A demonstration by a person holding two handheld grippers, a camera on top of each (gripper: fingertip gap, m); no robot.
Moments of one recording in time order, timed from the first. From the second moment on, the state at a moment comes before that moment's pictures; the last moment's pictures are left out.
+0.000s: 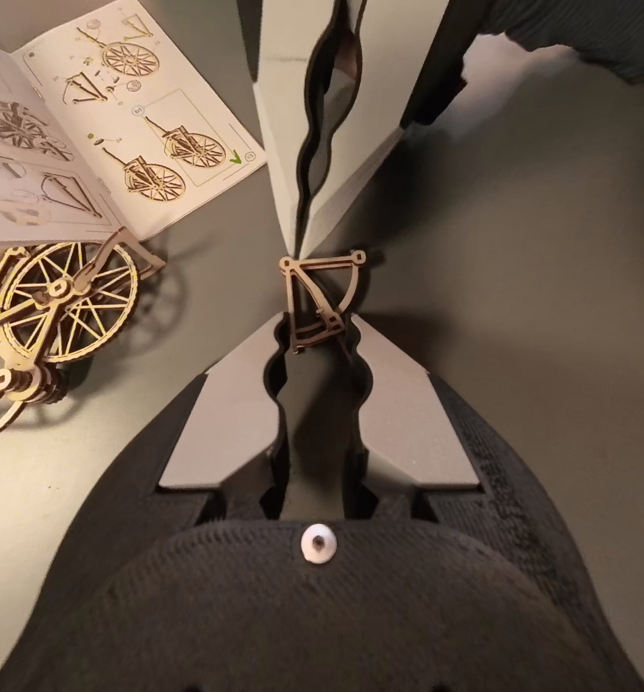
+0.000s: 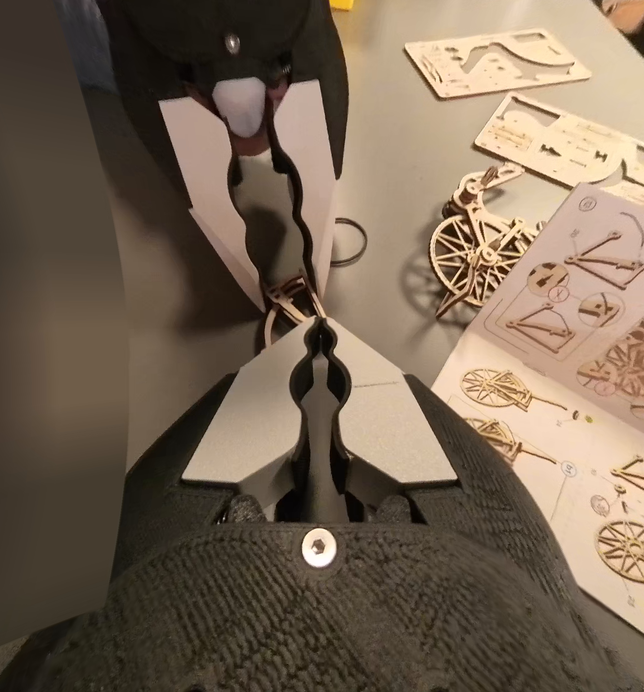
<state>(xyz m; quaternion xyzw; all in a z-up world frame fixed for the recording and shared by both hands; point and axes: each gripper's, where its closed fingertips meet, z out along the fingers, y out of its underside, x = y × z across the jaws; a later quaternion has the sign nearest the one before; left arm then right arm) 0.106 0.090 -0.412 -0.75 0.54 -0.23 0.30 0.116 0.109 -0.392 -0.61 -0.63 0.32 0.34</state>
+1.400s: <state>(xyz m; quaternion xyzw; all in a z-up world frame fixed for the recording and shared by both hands) 0.110 0.090 -0.412 -0.75 0.53 -0.26 0.31 0.112 0.109 -0.392 -0.65 -0.62 0.30 0.32</state>
